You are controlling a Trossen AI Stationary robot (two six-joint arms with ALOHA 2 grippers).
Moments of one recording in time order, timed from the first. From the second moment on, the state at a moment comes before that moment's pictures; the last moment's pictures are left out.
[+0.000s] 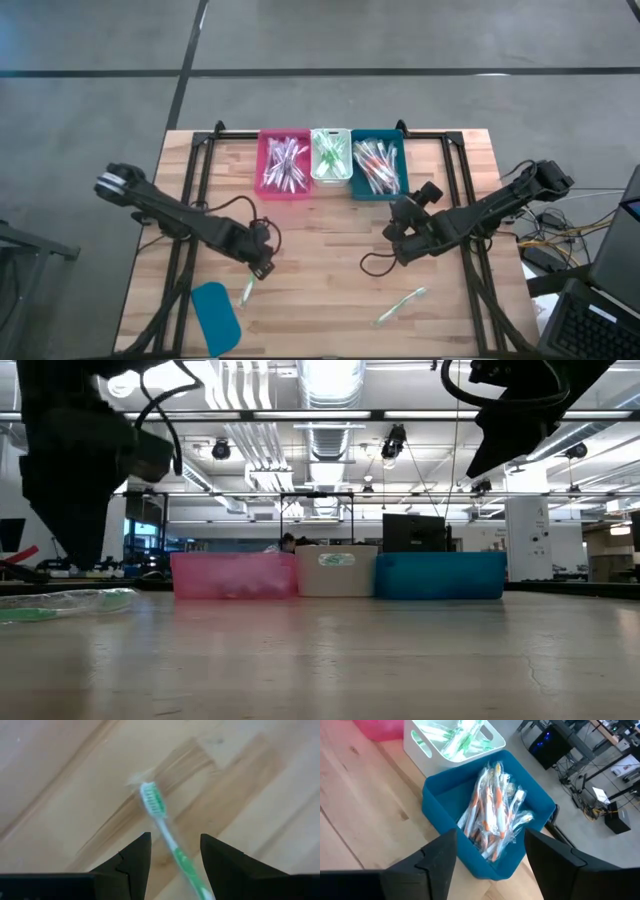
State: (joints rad) left arm -0.39 1.38 0.82 -0.75 -0.10 -1.16; right arm 0.41 1.37 0.96 -1.09 1.01 0.96
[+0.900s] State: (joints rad) left arm -0.39 1.42 0.66 -0.53 -0.06 -1.24; right arm 0.41 1.37 0.96 -1.09 1.01 0.94
